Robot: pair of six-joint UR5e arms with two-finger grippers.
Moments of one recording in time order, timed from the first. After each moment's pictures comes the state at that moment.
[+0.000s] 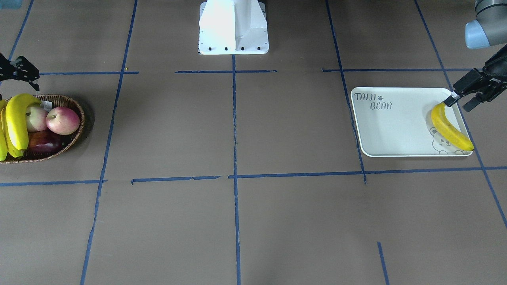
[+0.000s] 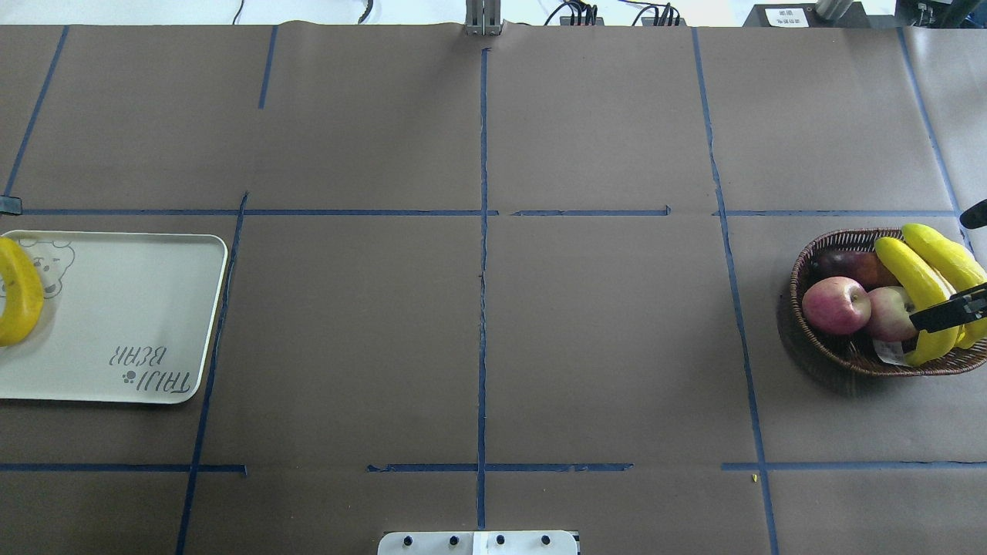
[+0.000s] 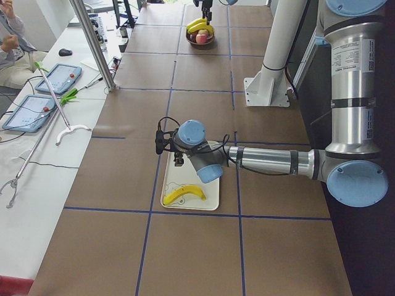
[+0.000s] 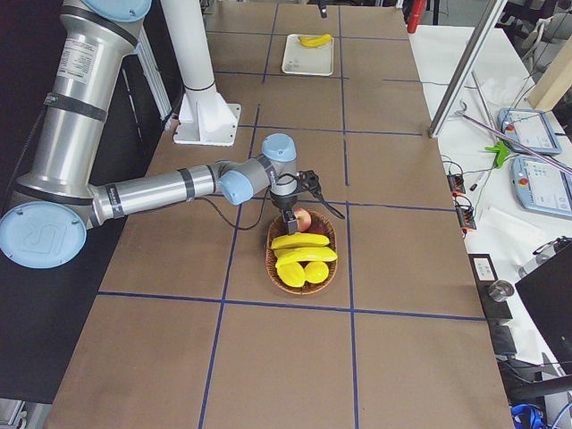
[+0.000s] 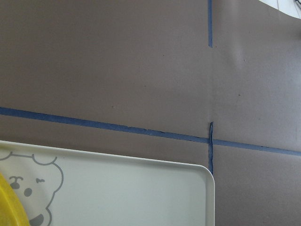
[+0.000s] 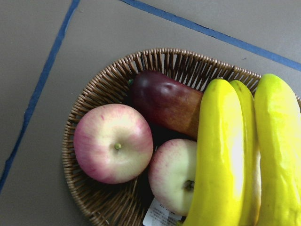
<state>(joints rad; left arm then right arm) -1.26 -1.46 -1.67 -2.59 -2.42 -1.07 1.01 -1.88 2.06 -1.24 2.11 0.41</state>
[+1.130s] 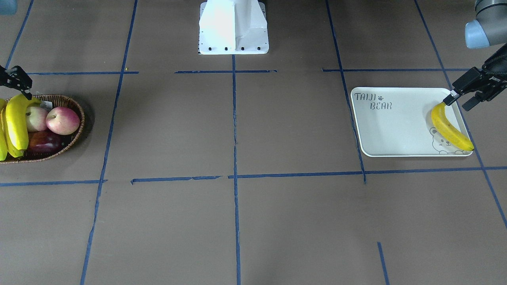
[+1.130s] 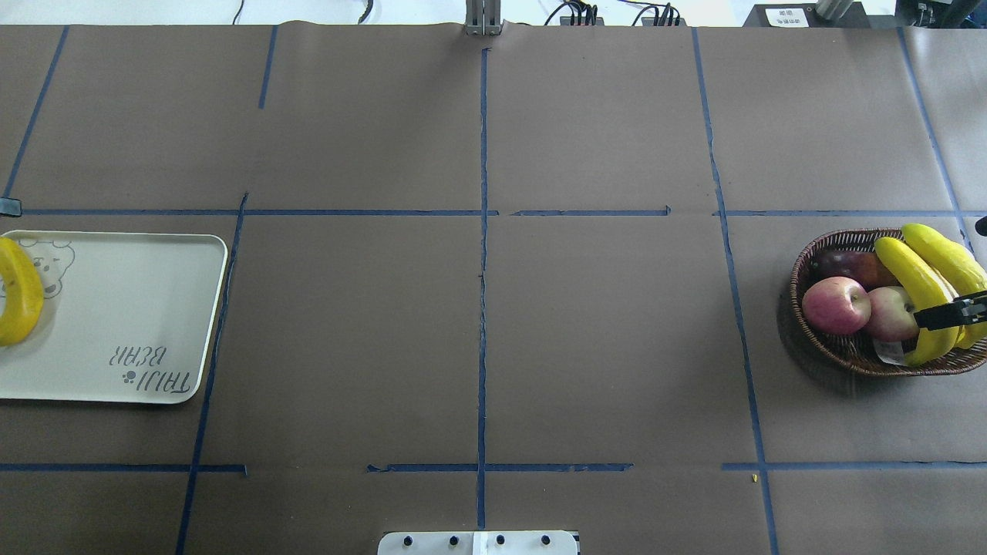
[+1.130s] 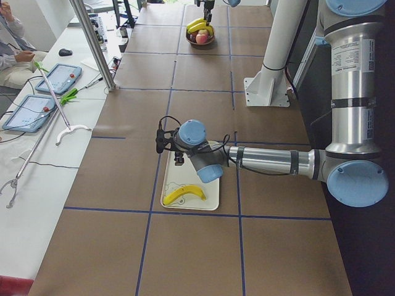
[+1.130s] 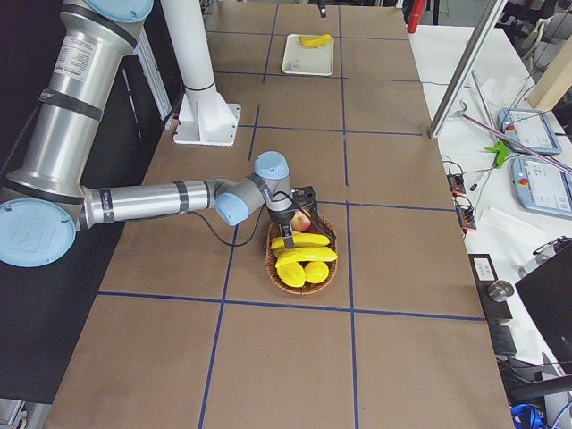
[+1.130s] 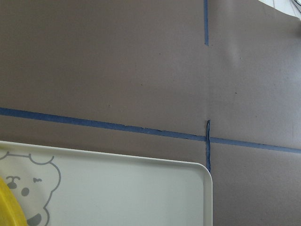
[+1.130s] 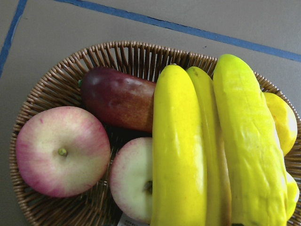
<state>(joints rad) -1.26 -1.46 -1.67 -2.61 -2.43 -1.07 0.98 -1.91 1.96 -1.05 2.06 0.56</state>
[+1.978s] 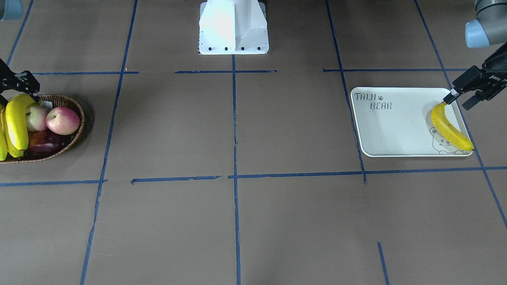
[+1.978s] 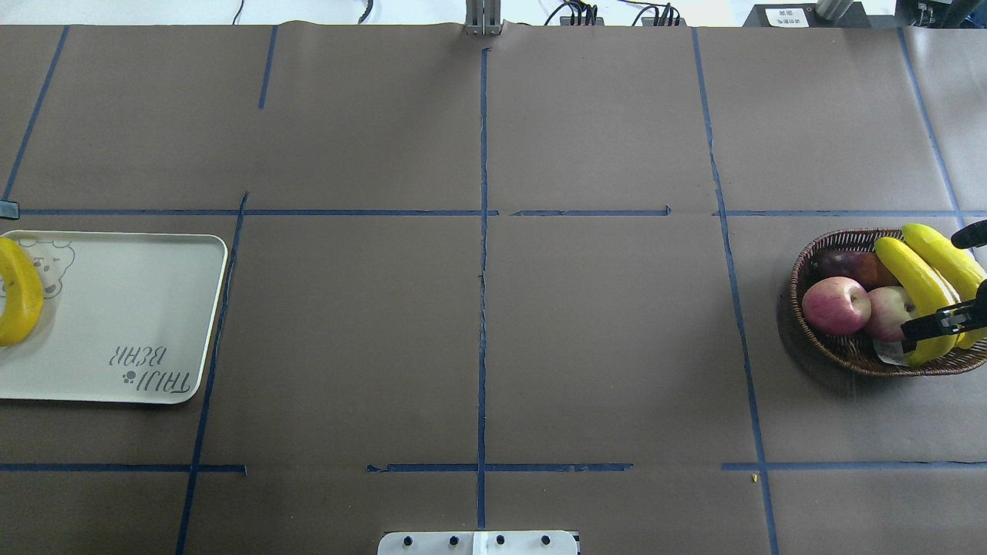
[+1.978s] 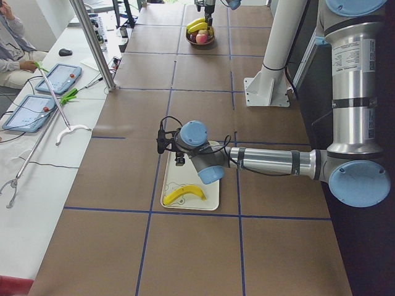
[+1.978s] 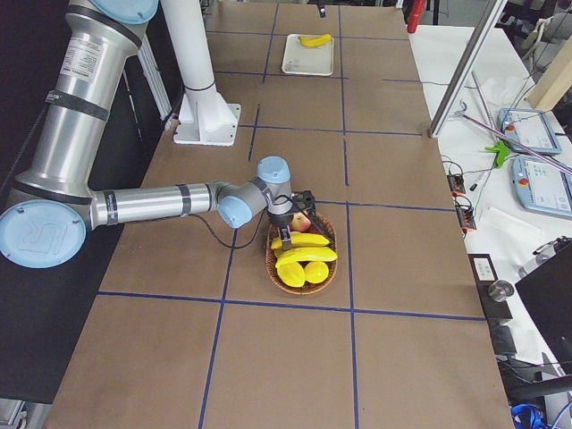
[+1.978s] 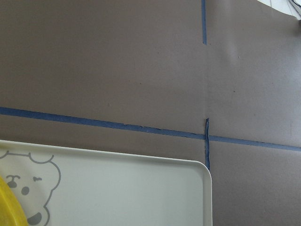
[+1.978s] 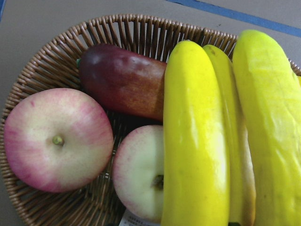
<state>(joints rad) -1.26 -1.45 -1.67 -2.62 -2.43 -1.07 0.94 -1.89 1.93 -1.05 2.06 0.57</state>
